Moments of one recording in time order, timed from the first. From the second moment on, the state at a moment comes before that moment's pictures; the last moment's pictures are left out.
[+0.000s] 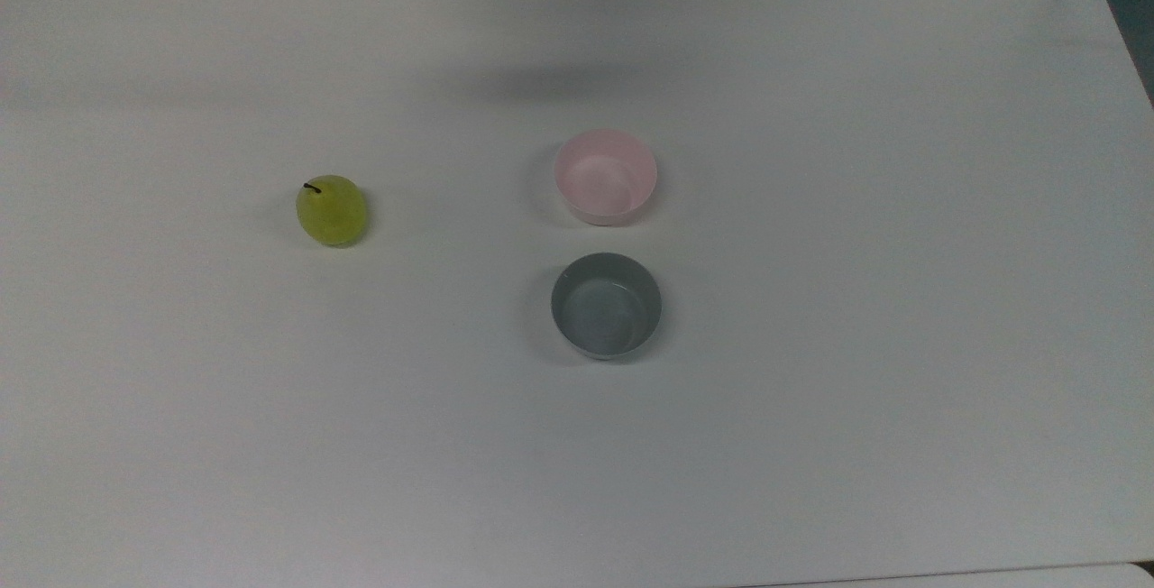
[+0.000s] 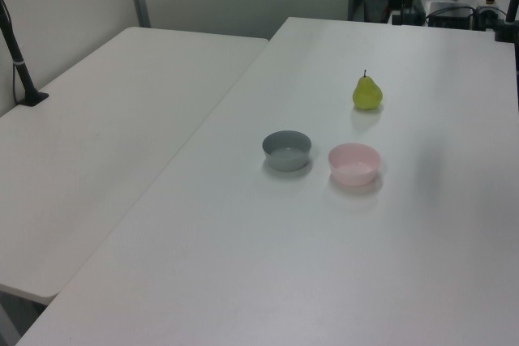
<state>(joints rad) 0.02 -0.02 -0.04 -1.65 -0.09 1.58 -0.01</state>
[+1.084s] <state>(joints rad) 0.02 -0.02 -0.04 -1.65 -0.09 1.58 -0.01</state>
